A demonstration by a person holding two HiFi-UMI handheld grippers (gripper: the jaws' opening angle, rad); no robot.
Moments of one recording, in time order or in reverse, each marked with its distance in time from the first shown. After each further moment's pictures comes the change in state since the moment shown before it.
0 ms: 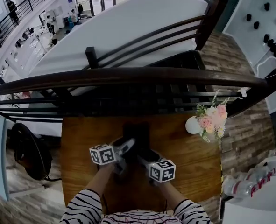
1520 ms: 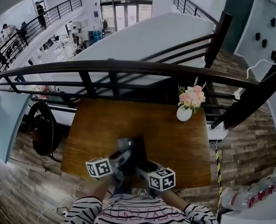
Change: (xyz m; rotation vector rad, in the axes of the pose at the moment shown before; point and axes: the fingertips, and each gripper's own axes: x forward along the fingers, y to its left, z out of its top) left arm -0.152 -0.235 -0.208 -0.020 -0.203 0.145; right arm -0.277 0.110 -0.153 -0.119 0.097 0.230
